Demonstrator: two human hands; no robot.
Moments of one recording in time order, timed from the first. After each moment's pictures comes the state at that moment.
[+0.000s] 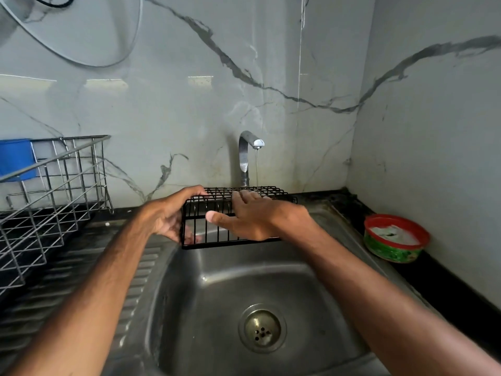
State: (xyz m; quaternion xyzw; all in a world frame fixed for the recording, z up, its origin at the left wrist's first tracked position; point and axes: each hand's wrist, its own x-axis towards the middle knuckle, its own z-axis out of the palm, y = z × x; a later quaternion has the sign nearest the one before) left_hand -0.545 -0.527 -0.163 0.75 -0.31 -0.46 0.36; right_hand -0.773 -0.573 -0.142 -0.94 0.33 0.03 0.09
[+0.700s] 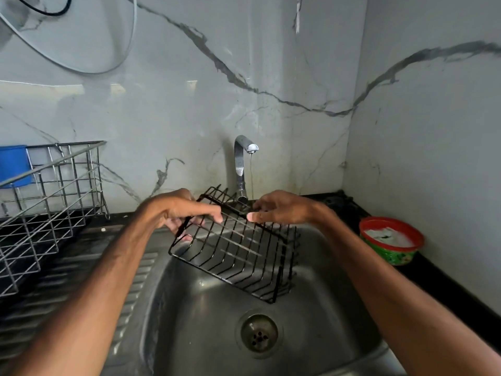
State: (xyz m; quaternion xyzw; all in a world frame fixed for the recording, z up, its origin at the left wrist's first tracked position) left_hand -0.586 -0.522 -0.131 0.81 -0.44 -0.32 0.22; right_hand -0.812 -0.663 -0.166 -0.91 0.29 -0.08 0.28
